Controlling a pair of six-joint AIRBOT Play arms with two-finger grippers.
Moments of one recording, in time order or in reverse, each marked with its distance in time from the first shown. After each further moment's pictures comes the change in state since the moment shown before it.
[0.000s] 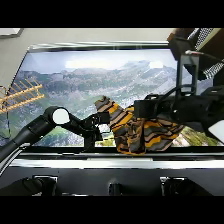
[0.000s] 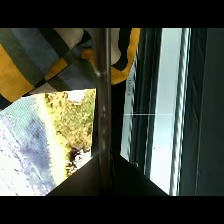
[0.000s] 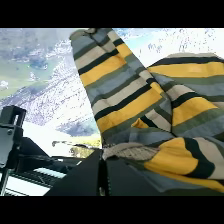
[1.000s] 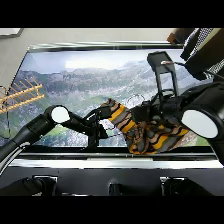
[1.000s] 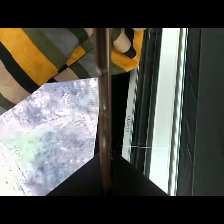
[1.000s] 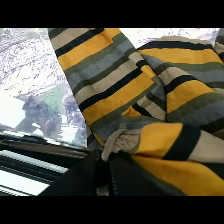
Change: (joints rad) left arm -0.002 -0.003 0.019 -0.122 0.061 0.000; right arm 0.000 -0.074 -0.038 -0.058 0.080 -0.130
